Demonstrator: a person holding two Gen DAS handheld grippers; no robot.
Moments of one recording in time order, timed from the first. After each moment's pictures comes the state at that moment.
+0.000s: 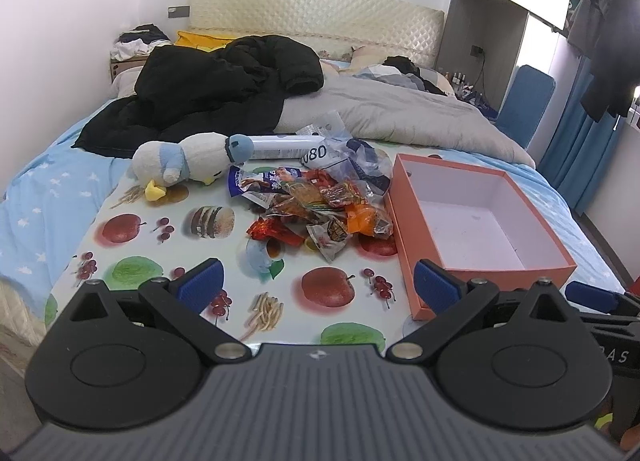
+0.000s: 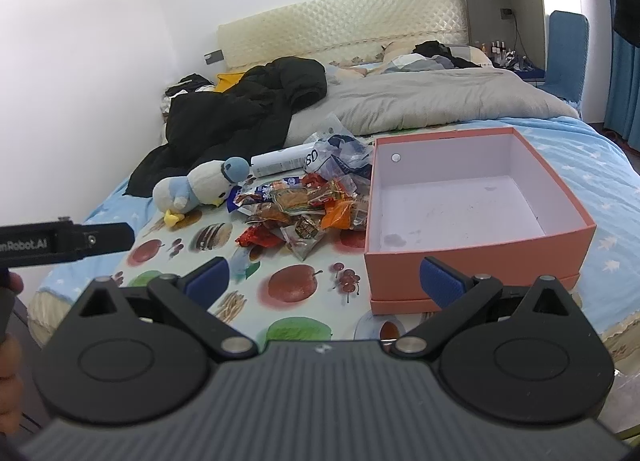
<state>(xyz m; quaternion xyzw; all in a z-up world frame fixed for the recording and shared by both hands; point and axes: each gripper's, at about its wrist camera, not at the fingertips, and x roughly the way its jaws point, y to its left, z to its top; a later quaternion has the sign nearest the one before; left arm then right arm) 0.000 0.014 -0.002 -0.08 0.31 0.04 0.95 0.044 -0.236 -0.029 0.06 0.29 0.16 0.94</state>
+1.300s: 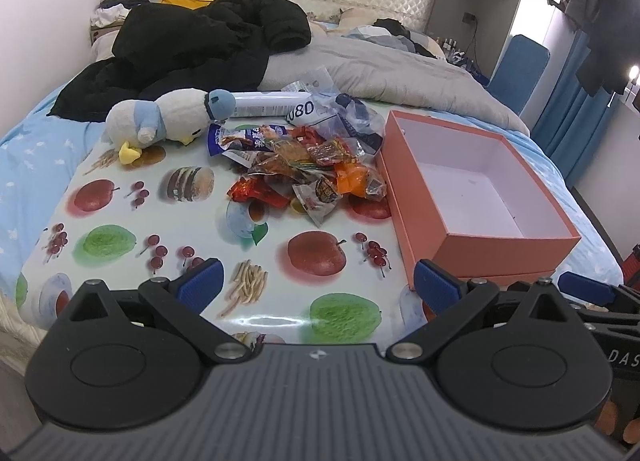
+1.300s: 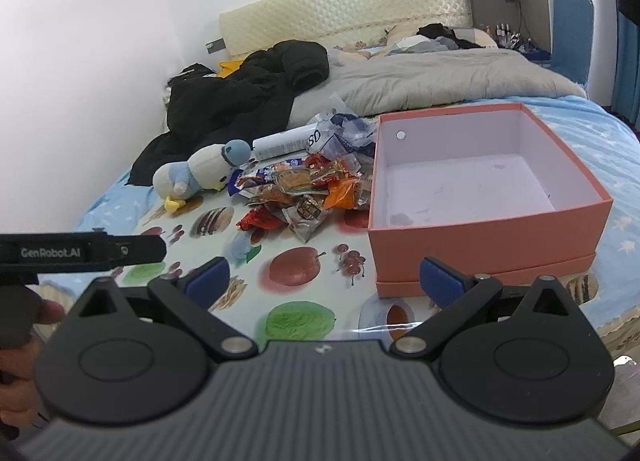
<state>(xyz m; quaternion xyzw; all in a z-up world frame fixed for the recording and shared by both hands) 0.041 0.016 -0.048 -0.09 0.37 0.01 0.93 0.053 -0.232 -0.056 0.06 0.31 0.17 0.93</state>
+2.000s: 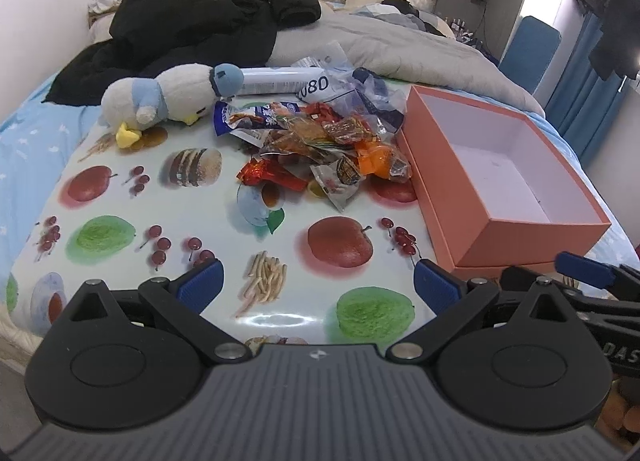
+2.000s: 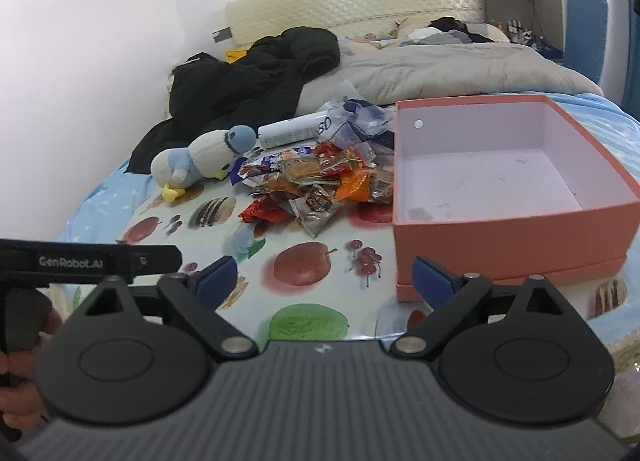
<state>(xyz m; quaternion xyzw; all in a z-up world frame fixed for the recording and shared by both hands) 0.078 0.039 -0.092 -0.08 0.39 0.01 0.92 0.079 -0.201 -0.085 0.05 0.32 0.18 0.93</state>
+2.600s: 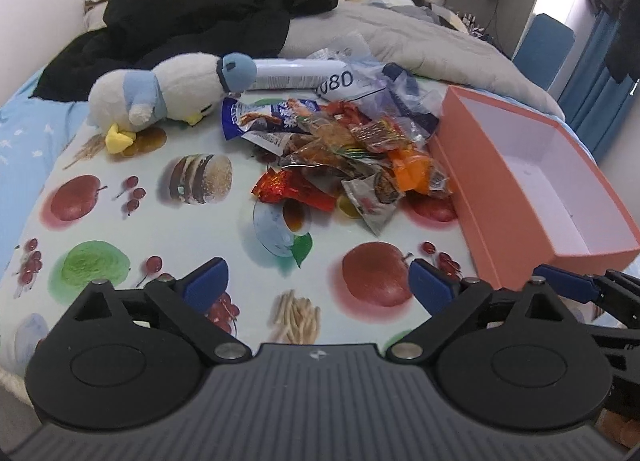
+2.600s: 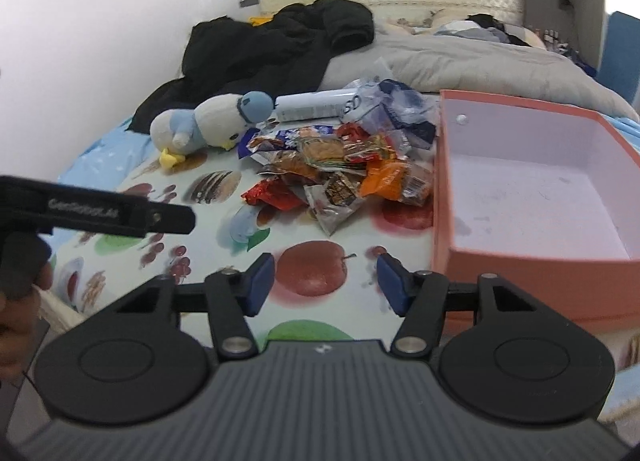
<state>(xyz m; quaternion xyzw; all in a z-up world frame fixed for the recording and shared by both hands) 0.158 0.085 -0.130 -0.09 0.41 0.01 0.91 0.133 -0.152 -0.116 -0.02 0.34 0.21 0.92</state>
